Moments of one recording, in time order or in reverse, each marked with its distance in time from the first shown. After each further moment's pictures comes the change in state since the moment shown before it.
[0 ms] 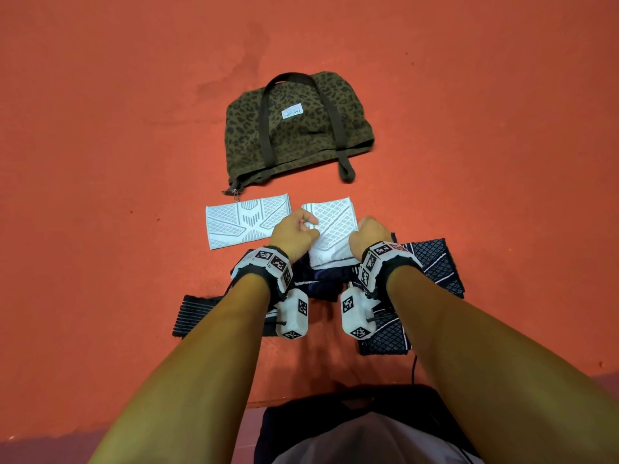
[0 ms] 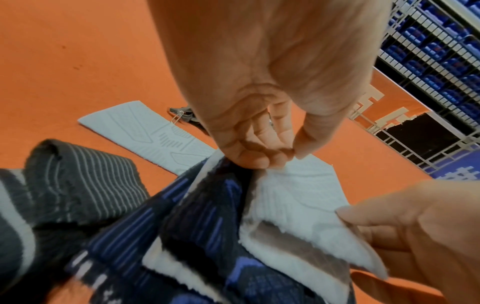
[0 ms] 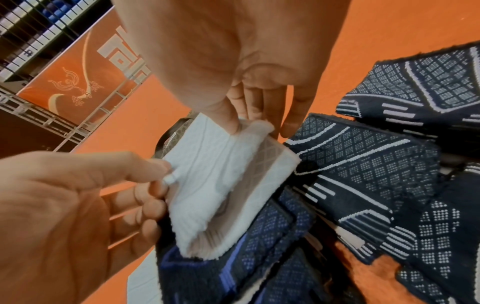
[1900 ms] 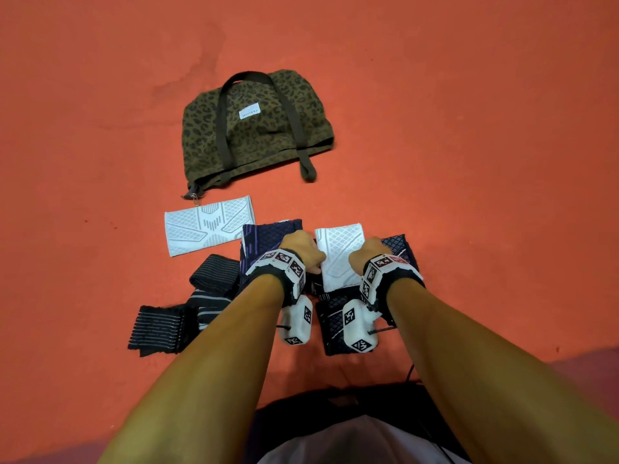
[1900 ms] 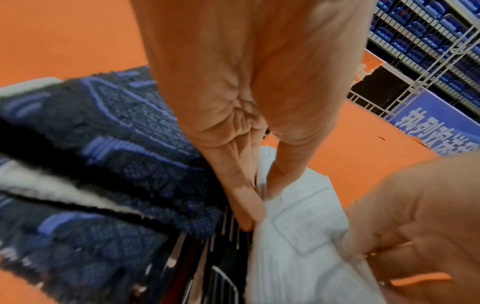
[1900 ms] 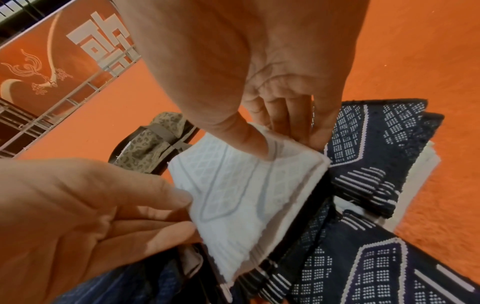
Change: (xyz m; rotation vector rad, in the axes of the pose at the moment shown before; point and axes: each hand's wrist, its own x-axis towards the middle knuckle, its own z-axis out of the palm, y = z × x) left_hand 0.000 0.040 0.089 0.323 -0.251 -0.248; right_hand 0.005 0.083 -0.037 -0.032 -0.140 0.169
